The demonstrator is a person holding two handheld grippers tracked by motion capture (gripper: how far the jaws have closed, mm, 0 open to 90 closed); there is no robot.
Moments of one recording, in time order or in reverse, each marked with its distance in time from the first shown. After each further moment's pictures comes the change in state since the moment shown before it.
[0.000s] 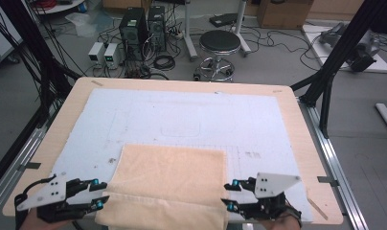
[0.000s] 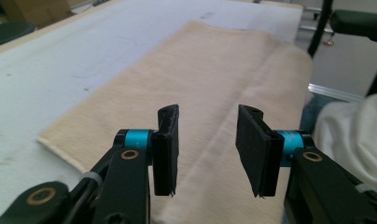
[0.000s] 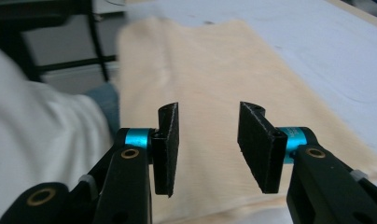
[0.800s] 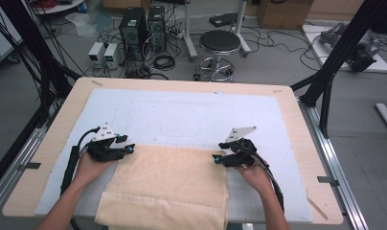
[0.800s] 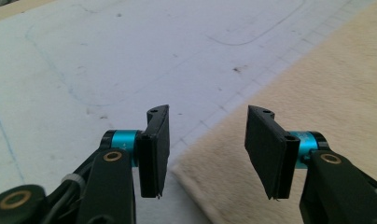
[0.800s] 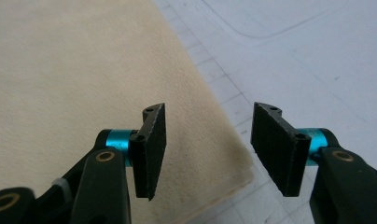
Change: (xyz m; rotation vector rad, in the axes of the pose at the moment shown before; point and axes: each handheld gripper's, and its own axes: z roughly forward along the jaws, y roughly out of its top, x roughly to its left) left arm 0.119 -0.008 0.118 0.202 0.328 -0.167; right arm -0.136 -0.013 0.090 0.248 -0.179 0.133
